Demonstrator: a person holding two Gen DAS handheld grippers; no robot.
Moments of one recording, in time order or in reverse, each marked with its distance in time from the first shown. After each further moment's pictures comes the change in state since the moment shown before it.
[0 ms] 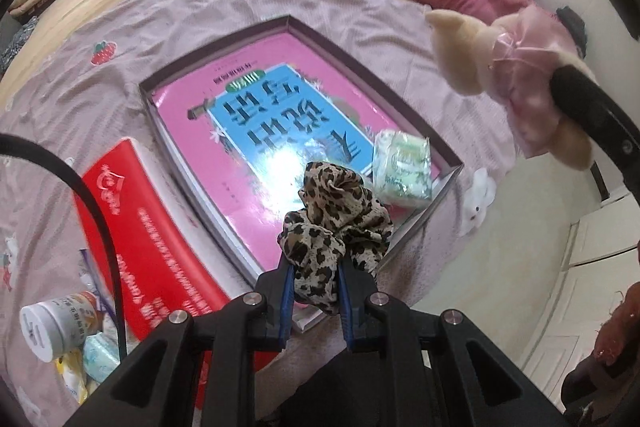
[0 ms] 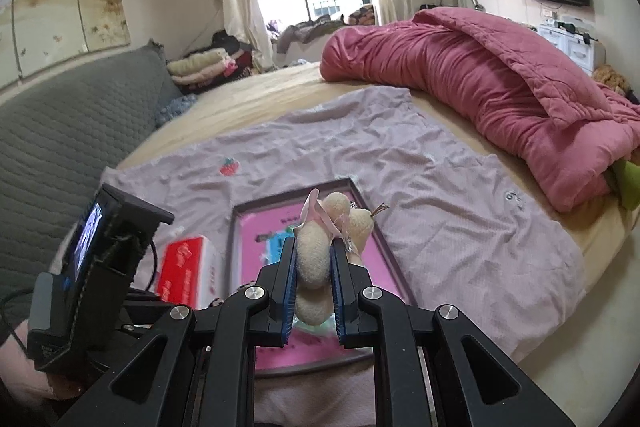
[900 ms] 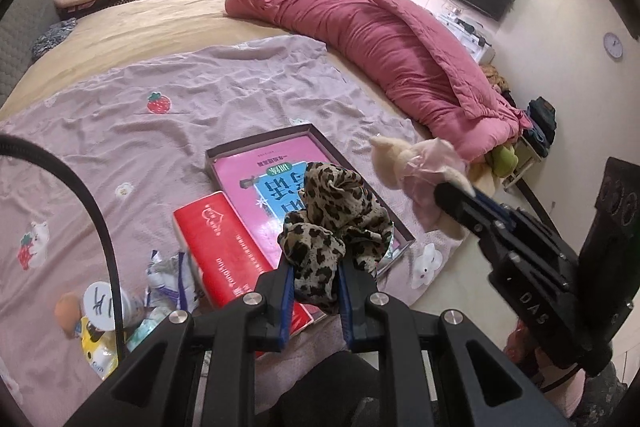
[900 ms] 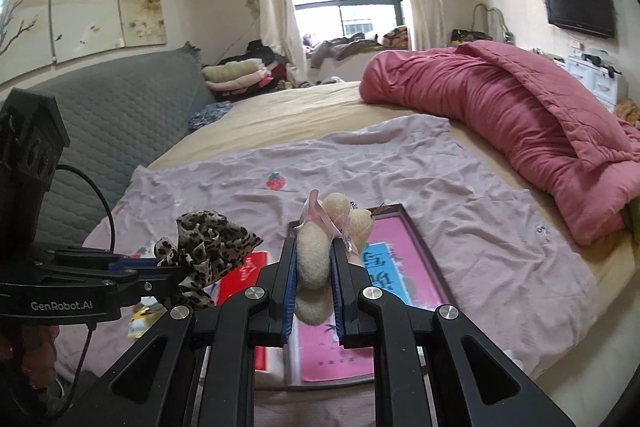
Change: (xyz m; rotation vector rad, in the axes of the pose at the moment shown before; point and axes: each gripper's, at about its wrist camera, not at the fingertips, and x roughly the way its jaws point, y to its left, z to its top) left arm -0.146 0.056 -0.037 -0.128 -0.330 -0.119; right arm -0.031 0.067 0.016 -0.069 -0.076 0.082
